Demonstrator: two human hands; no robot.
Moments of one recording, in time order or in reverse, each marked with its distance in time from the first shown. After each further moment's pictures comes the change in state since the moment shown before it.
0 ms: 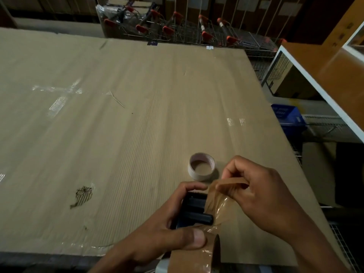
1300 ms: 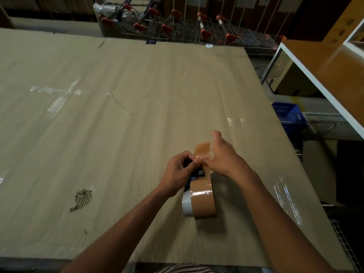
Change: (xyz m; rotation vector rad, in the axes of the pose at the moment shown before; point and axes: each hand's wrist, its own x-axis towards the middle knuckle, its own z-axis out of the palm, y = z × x) left_hand 0.134 -0.040 -0.058 0.212 0.503 0.124; right_hand 0.112 0.085 0.053 -0.300 -0.128 0.326
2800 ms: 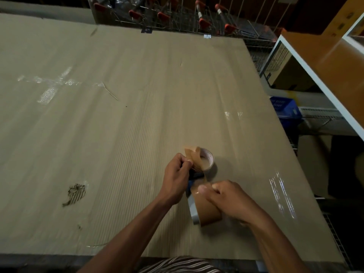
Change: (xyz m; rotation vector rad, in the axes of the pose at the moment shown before) left_hand -0.020 -0.015 0.019 -0.064 0.188 -0.076; right_hand -0.089 0.014 0.020 0.255 -0.240 0.099
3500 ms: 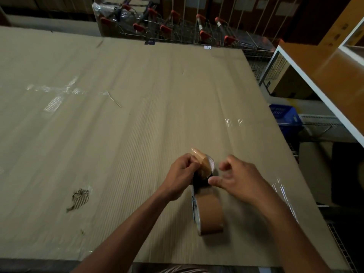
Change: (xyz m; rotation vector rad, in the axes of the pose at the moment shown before) left_hand 0.018 0.016 -0.003 0.083 -0.211 -0.025; right_hand 0.010 -0.011 -0.041 -0.244 0.247 -0.029
